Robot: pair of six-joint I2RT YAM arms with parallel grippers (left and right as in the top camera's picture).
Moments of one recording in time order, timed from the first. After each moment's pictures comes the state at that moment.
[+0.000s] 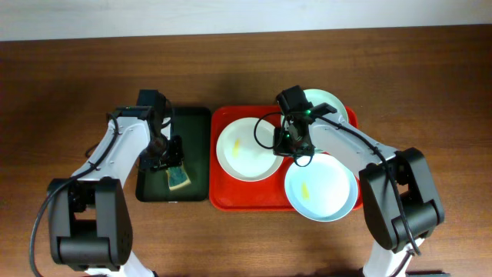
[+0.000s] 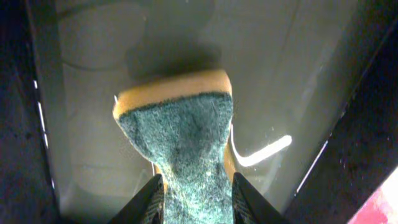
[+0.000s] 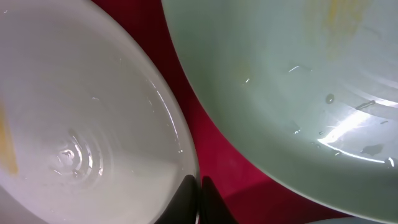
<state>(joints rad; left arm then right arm) -0.07 1.83 1.24 -0.98 0.09 -0.24 0.39 1.94 1.28 -0.71 -0.12 0.50</state>
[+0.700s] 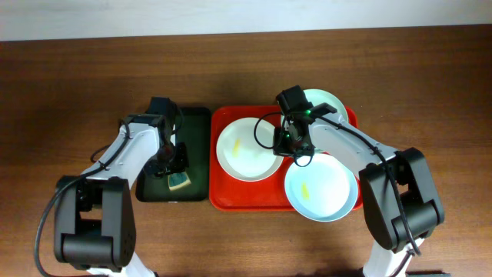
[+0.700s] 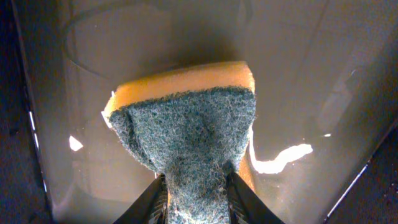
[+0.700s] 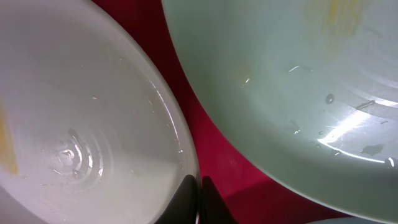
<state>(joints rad) -0.12 1.83 1.16 -0.91 0.00 -0.29 0.39 1.94 1.28 -0.71 -0.12 0.50</state>
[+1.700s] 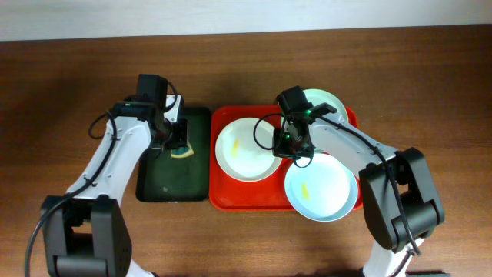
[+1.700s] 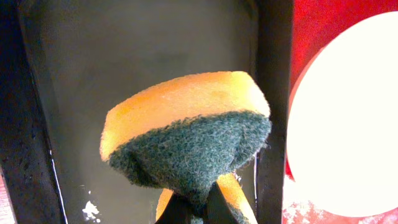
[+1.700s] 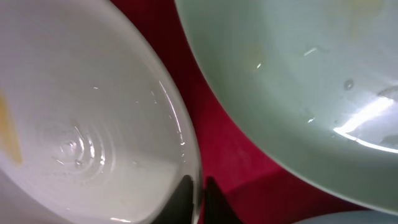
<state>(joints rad) -0.11 1.75 1.29 -0.85 0.13 -0.07 0.39 1.94 1.28 -0.72 -0.16 0.51</state>
